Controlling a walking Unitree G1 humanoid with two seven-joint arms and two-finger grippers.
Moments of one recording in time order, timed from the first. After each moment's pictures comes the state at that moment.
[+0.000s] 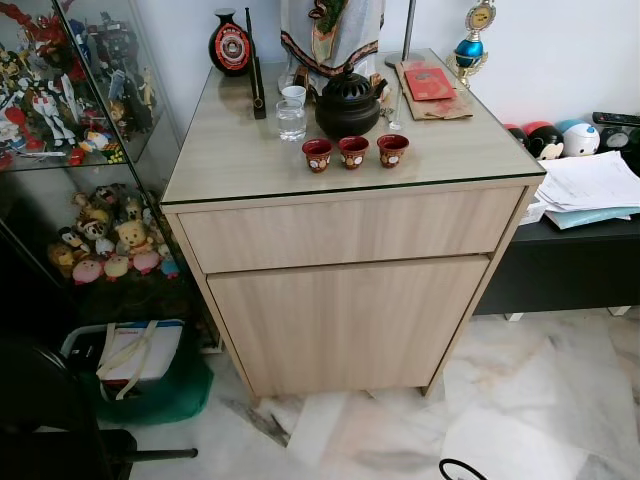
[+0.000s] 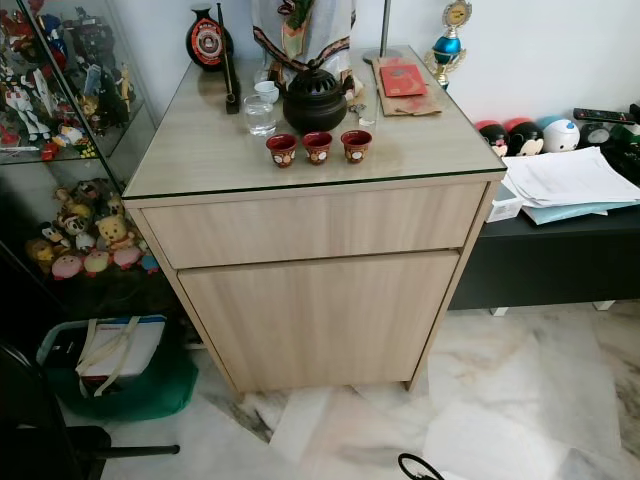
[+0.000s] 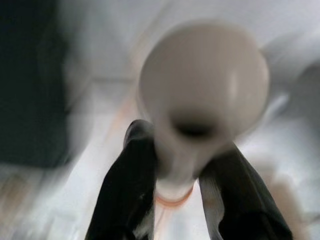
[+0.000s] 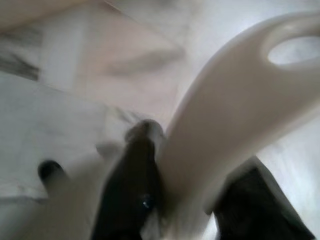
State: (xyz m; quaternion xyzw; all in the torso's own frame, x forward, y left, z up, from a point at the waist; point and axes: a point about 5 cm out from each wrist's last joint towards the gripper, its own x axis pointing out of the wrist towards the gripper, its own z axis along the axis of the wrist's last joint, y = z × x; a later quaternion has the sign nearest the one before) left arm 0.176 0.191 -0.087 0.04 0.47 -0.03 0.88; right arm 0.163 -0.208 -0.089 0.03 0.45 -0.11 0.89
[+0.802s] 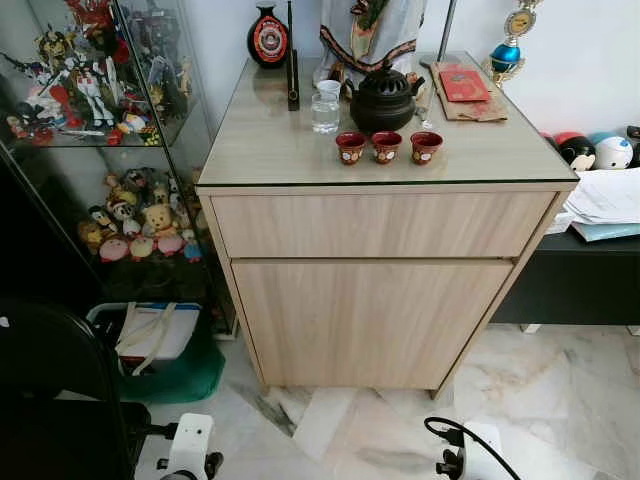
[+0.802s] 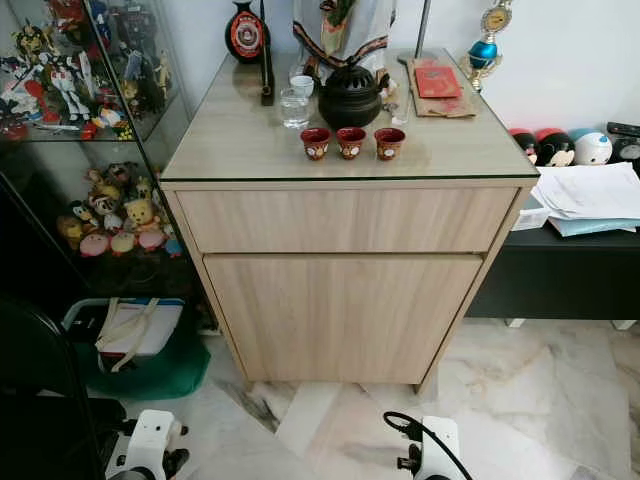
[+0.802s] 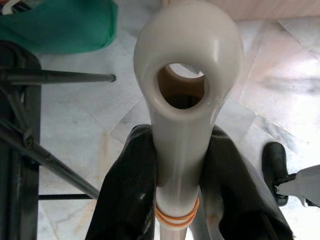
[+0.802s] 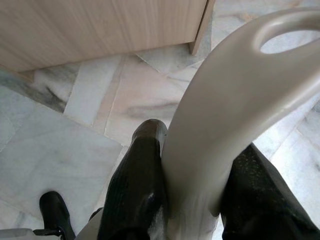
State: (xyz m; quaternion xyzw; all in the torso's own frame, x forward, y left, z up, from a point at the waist) left arm 0.193 0.206 -0.073 0.04 0.41 -0.01 0.91; right arm 0.172 -0.206 -0.084 0.02 0.42 -0.08 0.90
